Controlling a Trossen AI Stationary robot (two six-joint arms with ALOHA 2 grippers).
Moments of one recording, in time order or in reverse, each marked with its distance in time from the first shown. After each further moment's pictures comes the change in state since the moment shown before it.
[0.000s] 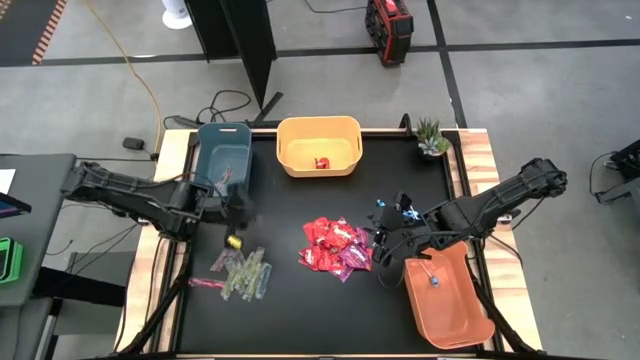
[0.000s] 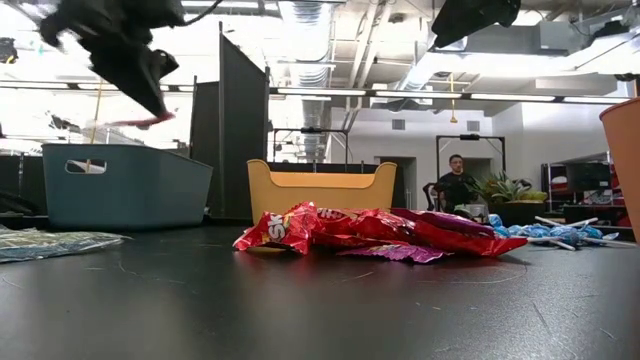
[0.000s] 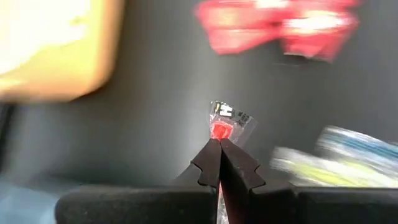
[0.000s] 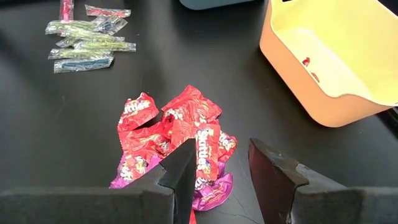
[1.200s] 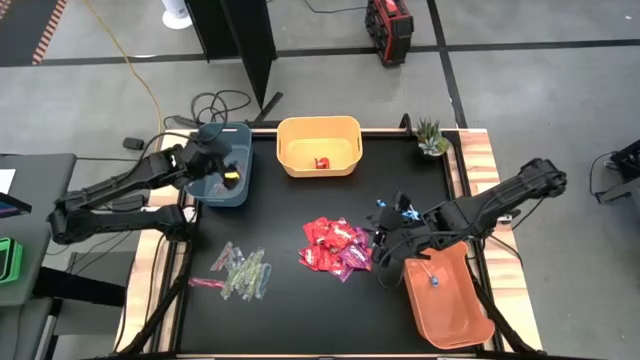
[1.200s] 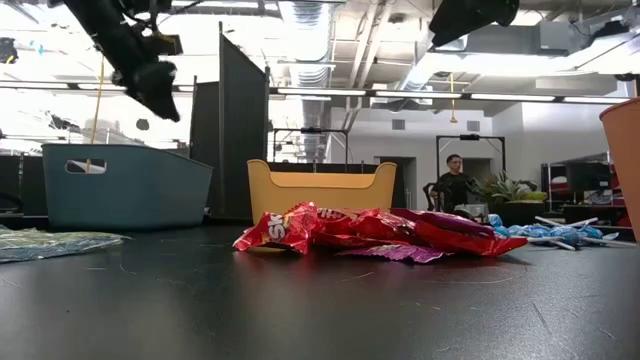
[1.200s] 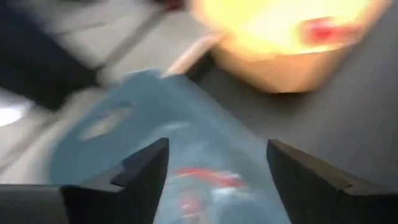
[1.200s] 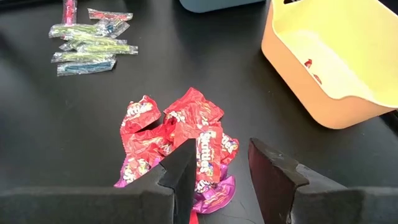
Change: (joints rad) left arm 0.639 -0.181 -0.026 0.079 -0.015 0.096; right arm 0.000 0.012 0.002 0.016 -0.011 -0.004
